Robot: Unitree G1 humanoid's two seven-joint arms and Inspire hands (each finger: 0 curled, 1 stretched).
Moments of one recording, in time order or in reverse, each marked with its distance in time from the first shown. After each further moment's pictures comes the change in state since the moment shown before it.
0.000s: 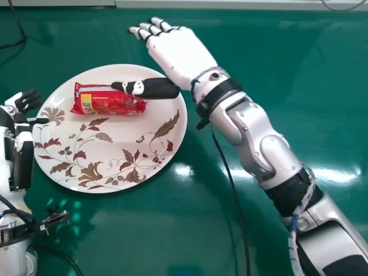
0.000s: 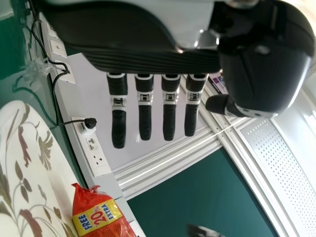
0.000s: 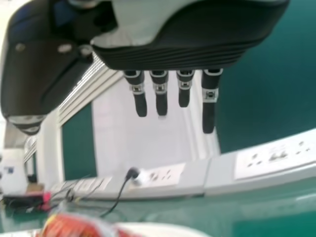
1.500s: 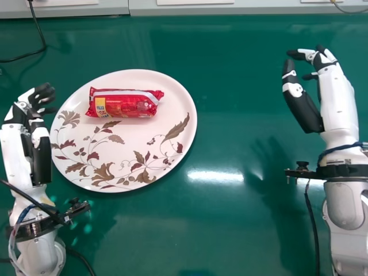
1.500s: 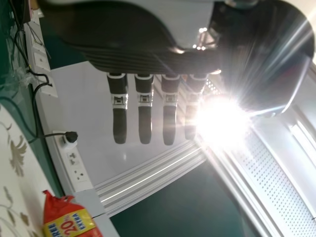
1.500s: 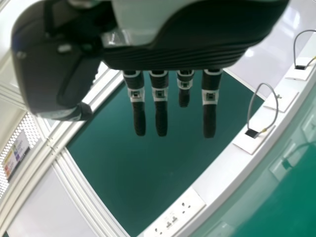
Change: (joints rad) left arm -0.050 -0.069 -0.100 0.065 0.098 -0.078 0.185; right arm 0.701 0.000 -0.507 -0.483 0.371 0.058 -0.160
